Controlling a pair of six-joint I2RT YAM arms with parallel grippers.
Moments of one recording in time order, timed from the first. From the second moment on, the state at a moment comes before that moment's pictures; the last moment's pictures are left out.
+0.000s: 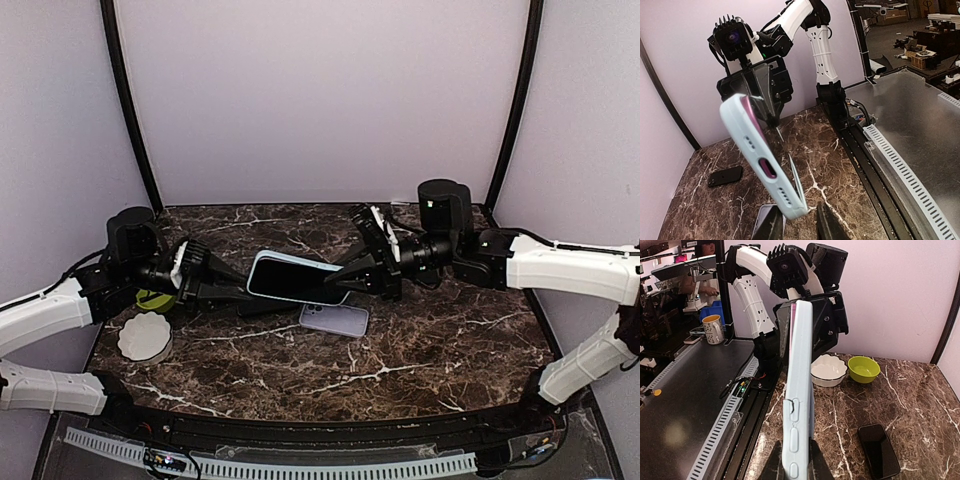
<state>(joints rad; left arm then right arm) -0.63 0.97 0.68 0.08 1.01 0.49 0.89 1.38 1.02 0.09 -0.85 -0.24</state>
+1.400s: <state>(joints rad) -0.63 1.04 0.69 -0.01 1.08 0.55 0.91 1.40 1.06 -0.06 -0.84 -0.42</state>
